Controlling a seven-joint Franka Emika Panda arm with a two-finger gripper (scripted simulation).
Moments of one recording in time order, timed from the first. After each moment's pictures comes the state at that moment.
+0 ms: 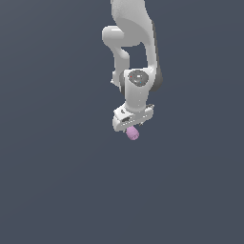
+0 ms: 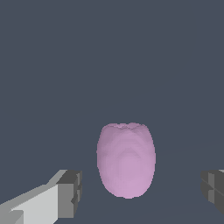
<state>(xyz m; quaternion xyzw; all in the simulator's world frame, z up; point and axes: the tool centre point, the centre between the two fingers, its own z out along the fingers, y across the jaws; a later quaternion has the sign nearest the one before) -0.071 0.054 0.093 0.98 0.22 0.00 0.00</state>
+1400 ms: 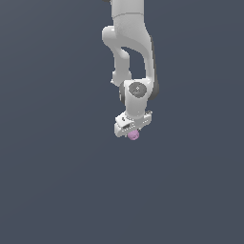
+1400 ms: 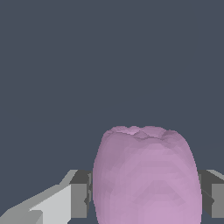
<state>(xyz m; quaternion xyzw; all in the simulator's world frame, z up) -0.075 0.058 0.041 0.97 0.23 0.00 0.00</state>
